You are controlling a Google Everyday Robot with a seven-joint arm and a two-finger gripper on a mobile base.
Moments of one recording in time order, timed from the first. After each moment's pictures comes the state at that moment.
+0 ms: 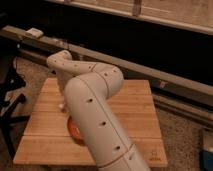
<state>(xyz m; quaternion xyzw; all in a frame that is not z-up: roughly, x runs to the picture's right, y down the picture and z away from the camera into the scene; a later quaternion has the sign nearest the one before) -0.229 0.044 0.923 -0.25 0.29 0.70 0.61</state>
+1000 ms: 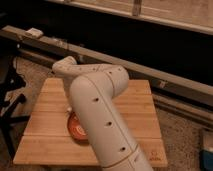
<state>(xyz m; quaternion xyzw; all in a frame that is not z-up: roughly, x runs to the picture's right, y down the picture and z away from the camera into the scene) -0.179 0.087 0.922 -0.23 0.34 0.70 0.58</state>
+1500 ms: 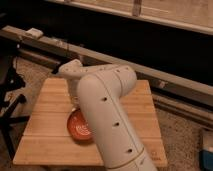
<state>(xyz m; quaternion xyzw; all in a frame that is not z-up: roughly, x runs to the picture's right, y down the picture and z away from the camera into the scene) -0.171 0.094 0.928 -0.24 0.32 0.73 0.56</state>
